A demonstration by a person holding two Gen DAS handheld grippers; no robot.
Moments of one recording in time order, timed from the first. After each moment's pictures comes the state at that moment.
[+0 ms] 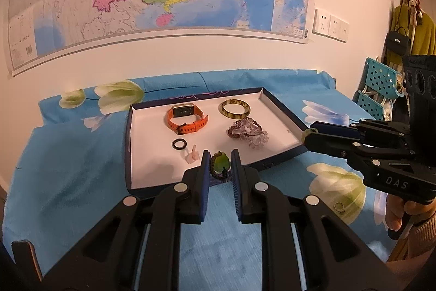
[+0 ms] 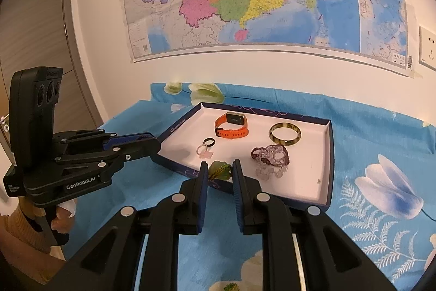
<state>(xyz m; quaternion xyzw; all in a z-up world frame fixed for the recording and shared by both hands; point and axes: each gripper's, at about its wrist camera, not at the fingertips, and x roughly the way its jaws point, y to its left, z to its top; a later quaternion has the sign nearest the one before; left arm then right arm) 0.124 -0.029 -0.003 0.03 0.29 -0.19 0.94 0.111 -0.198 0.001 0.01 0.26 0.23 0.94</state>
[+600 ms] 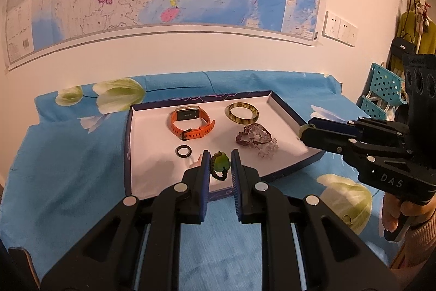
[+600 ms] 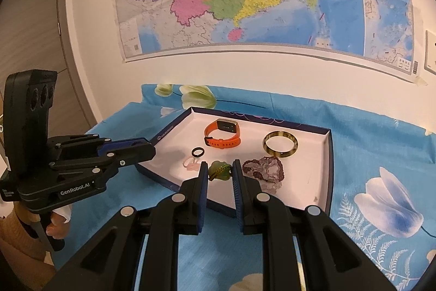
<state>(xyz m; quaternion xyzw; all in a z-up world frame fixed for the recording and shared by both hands) 0.155 -0.025 -0.007 0.01 0.31 -0.19 0.93 0.143 -0.195 0.003 0.00 0.27 0.22 0.94</state>
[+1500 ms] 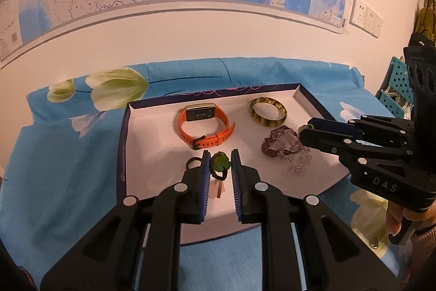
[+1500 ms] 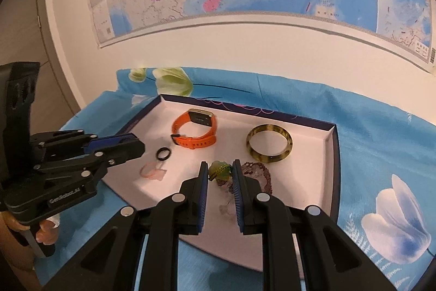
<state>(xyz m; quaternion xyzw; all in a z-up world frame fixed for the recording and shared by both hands) 0.224 -0.036 -0.032 0.03 0.35 -0.15 0.92 0.218 -0.194 -0.024 0.00 0.33 0.19 0.92</state>
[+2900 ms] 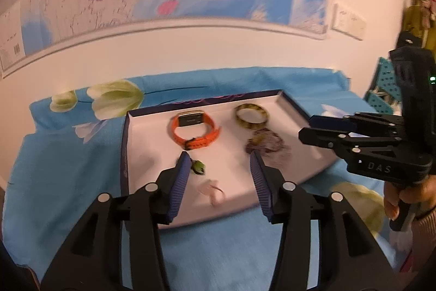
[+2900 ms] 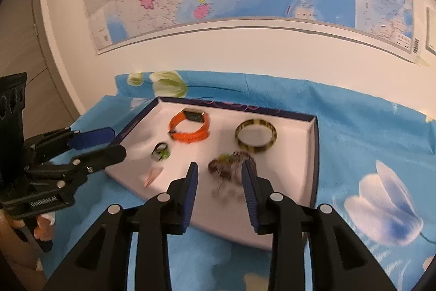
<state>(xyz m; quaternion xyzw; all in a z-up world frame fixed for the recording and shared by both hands) 0.182 -0.036 -0.012 0.03 0.32 -0.18 0.93 0.188 -0.215 -0.013 0.01 0.33 0.19 0.93</state>
